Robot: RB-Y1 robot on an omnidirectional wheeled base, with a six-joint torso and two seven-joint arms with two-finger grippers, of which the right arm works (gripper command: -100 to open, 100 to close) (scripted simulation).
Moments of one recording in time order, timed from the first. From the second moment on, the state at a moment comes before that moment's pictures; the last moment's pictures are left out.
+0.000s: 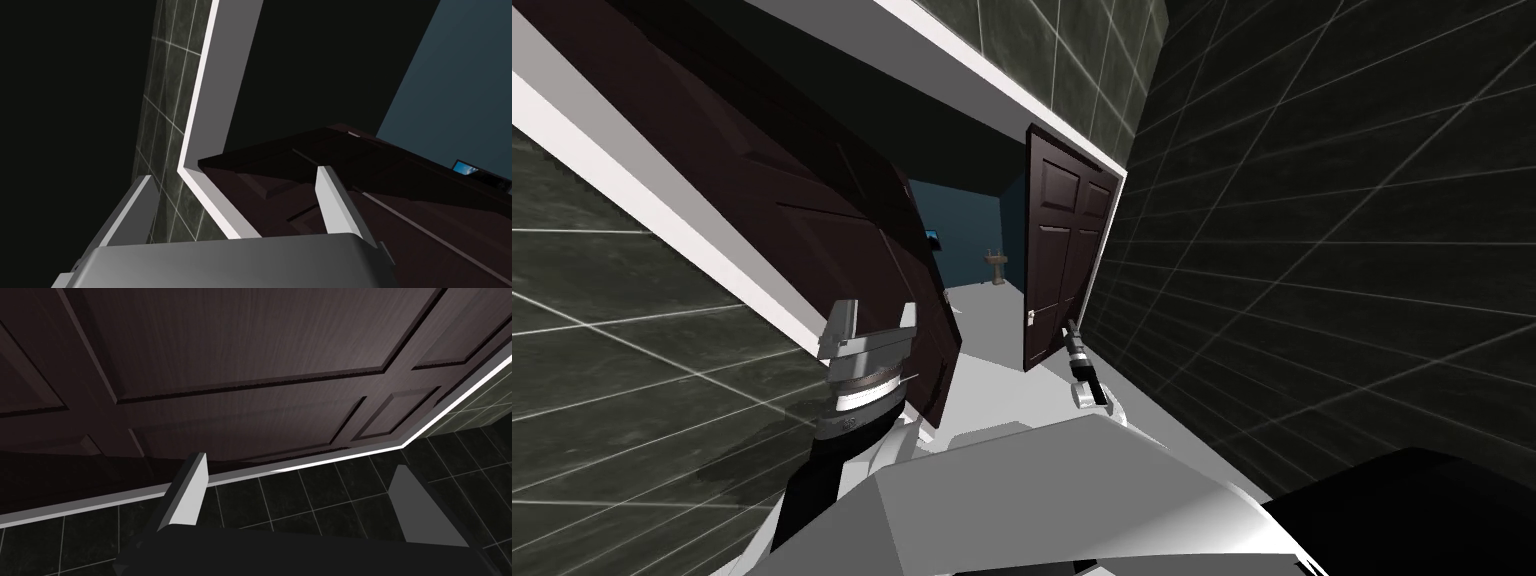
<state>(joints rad) 0.14 -0.12 -0.06 -1.42 -0.09 -0.66 -0.06</state>
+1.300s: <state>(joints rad) 0.01 -0.15 -0.06 -1.05 -0.12 -0.73 -0.07</state>
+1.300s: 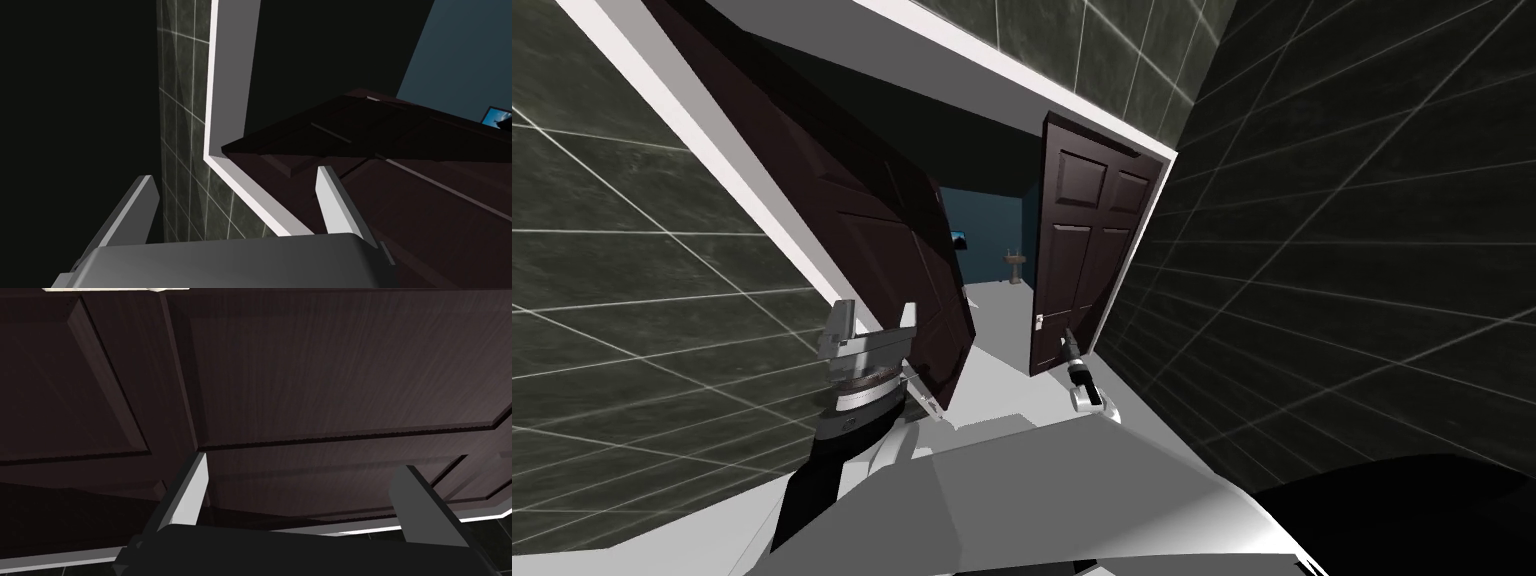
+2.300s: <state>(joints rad) -0.09 -0.17 -0.06 -0.77 -0.14 -0.79 -0.07</state>
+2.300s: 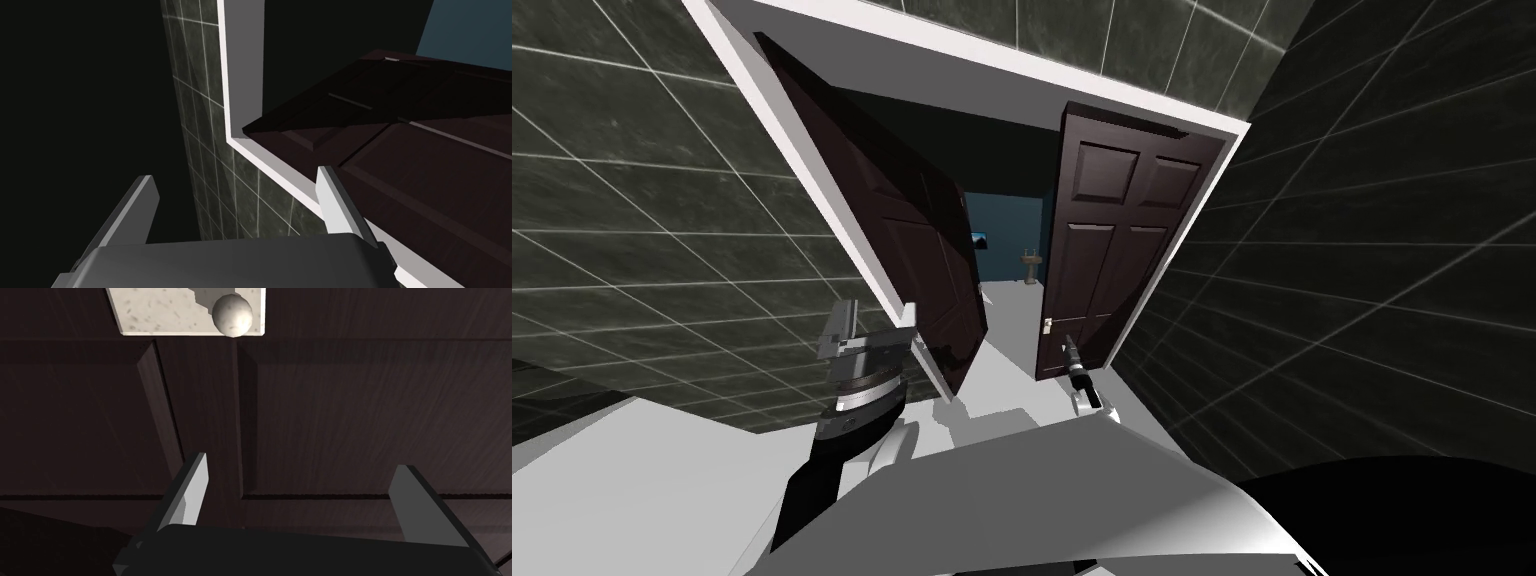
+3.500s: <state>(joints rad) -0.15 -0.19 -0.06 -0.57 -0.15 -0.83 -0.08</state>
